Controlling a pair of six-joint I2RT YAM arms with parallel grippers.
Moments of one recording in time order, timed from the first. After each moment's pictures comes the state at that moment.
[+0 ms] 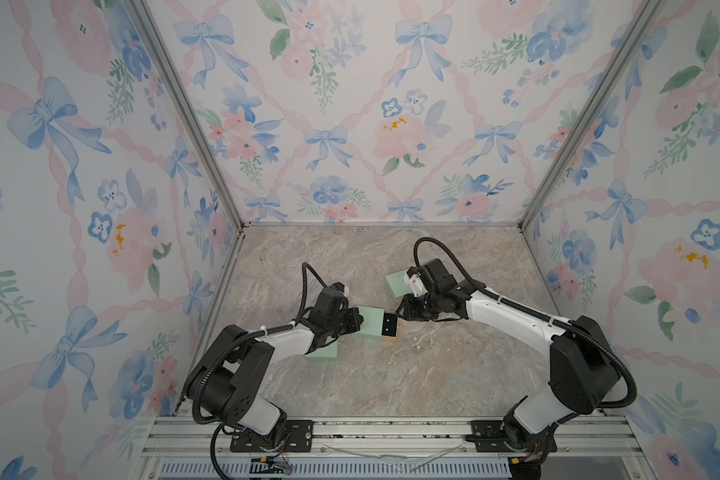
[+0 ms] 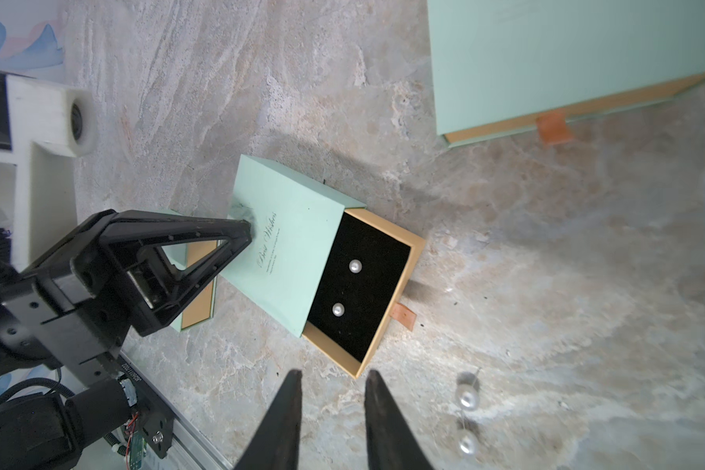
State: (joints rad) left arm -0.50 1.52 0.59 0.16 0.27 -0.68; right arm 0.64 1.61 1.13 -0.54 -0.30 0.53
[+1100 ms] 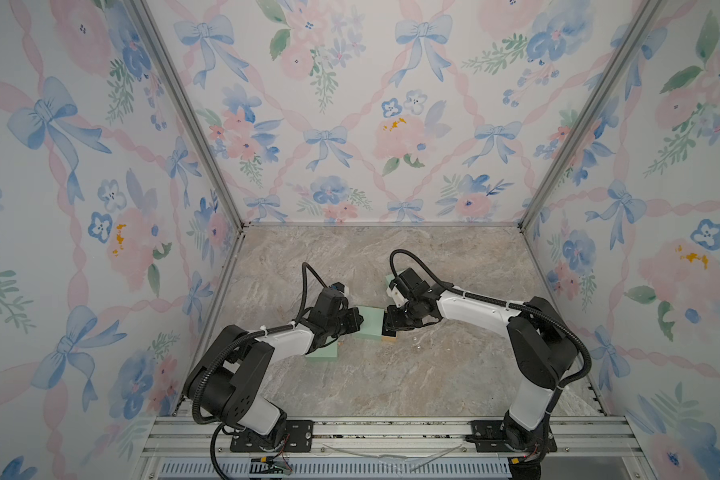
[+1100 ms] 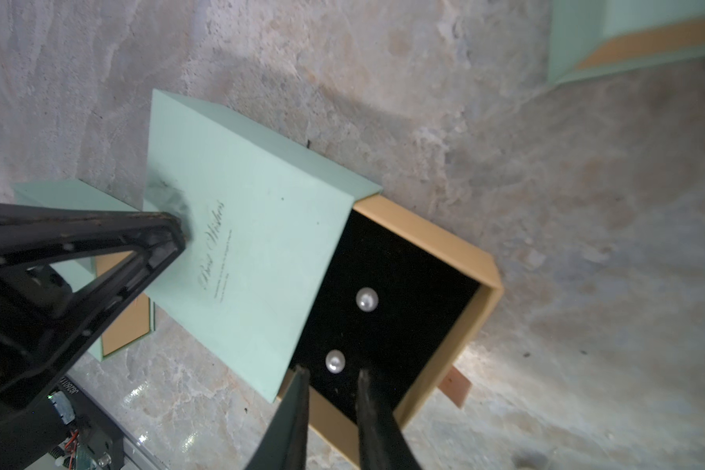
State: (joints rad) left arm -0.50 1.52 0.59 0.17 0.27 -0.68; right arm 0.72 1.82 1.21 -0.55 -0.26 0.53
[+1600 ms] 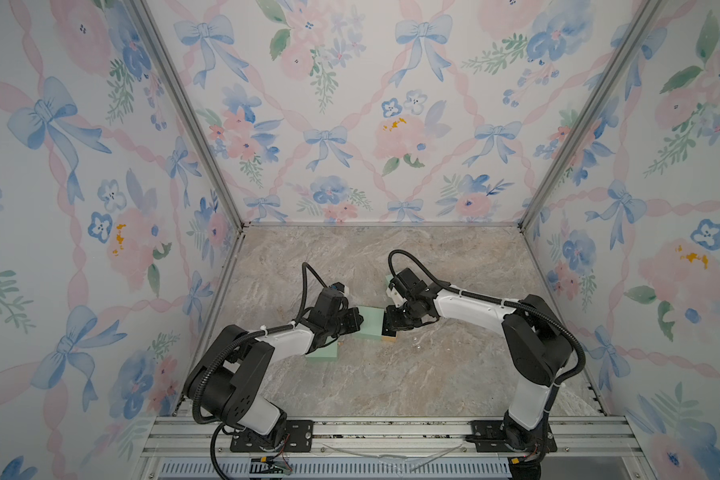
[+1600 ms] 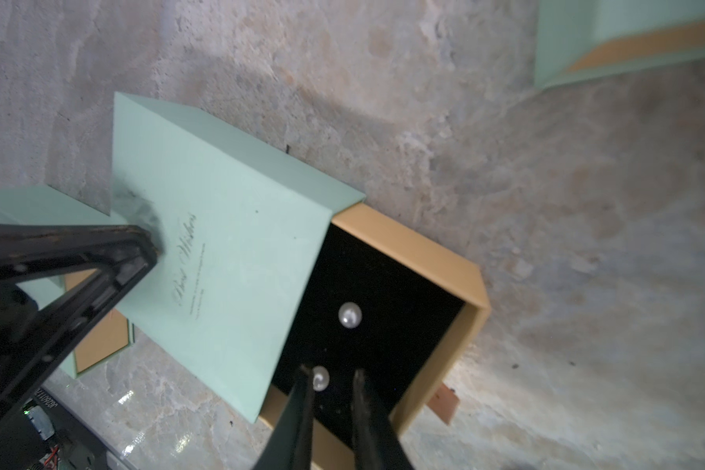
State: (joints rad) left arm -0.50 1.52 0.59 0.17 0.27 -0.68; right arm 0.72 1.85 1.23 -0.57 -0.24 0.53
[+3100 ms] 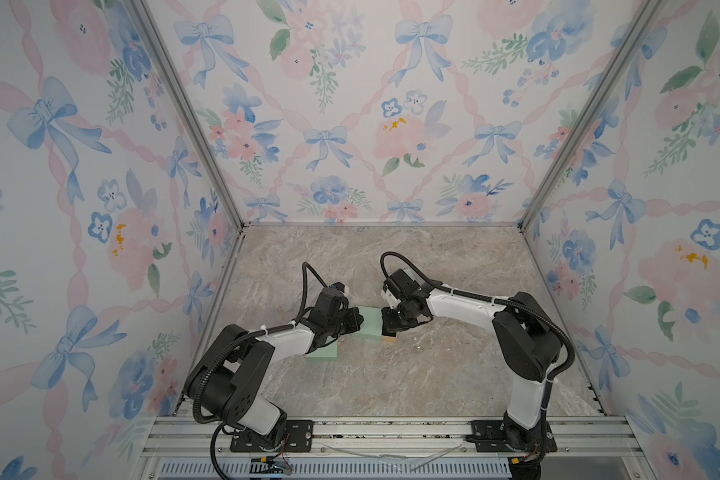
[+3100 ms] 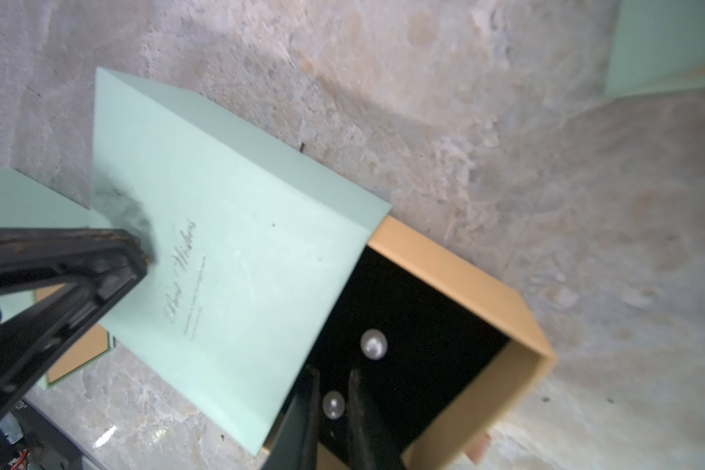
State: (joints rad) left arm -0.50 1.52 0.59 0.17 0.27 -0.68; right arm 0.75 1.91 1.29 -0.60 -0.22 0.49
